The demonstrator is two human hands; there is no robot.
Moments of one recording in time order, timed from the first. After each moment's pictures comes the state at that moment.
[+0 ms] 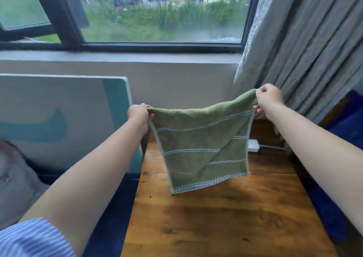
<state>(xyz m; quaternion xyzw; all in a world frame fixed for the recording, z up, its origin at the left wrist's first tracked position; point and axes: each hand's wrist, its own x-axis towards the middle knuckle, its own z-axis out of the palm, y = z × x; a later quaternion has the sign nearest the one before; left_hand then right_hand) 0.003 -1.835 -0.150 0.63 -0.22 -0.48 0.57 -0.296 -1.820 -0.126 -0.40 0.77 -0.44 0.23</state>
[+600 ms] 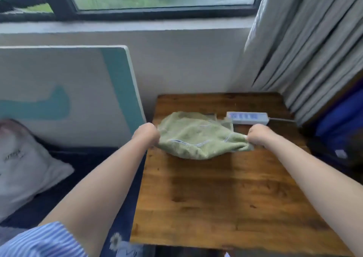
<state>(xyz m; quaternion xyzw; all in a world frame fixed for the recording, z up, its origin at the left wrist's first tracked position) 0.022 -1.777 -0.230 0.76 -0.60 -0.21 -0.09 -0.262 -1.749 -0.230 -0.57 0.77 0.15 0.25</state>
